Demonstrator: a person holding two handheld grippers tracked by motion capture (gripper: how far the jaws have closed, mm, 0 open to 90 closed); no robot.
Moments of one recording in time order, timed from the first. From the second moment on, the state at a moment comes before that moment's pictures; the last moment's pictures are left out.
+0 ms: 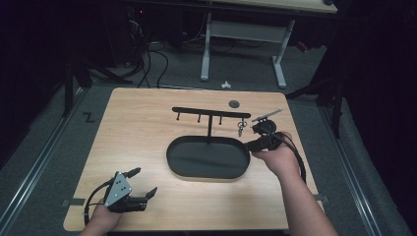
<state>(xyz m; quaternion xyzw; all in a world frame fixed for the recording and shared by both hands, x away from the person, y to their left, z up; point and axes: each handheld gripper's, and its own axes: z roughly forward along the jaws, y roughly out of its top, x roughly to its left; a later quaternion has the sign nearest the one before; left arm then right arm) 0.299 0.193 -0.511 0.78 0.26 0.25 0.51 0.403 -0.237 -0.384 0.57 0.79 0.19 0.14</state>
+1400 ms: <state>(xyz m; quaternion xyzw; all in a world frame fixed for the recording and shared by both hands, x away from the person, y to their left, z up) 0.299 0.195 -0.515 0.78 0.29 0.26 0.49 0.273 -0.275 -0.517 0.54 0.72 0.36 0.25</state>
